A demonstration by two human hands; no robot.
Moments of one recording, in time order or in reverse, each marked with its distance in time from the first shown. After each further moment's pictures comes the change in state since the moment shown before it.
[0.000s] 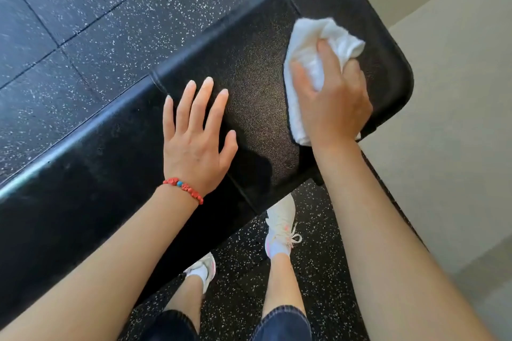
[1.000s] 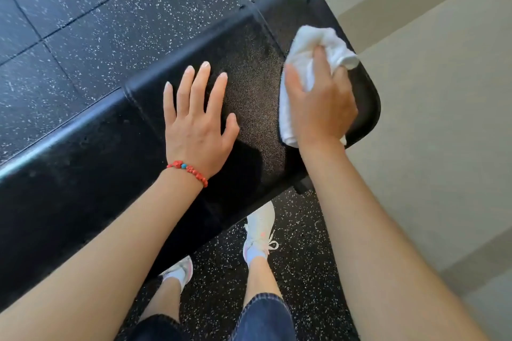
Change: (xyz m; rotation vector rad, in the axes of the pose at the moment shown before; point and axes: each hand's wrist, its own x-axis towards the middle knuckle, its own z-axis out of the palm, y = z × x) left_hand 0.052 0.042 0.007 -0.018 -0.013 -0.115; right_hand 0.041 0.015 -0.005 0.014 -0.261 0.148
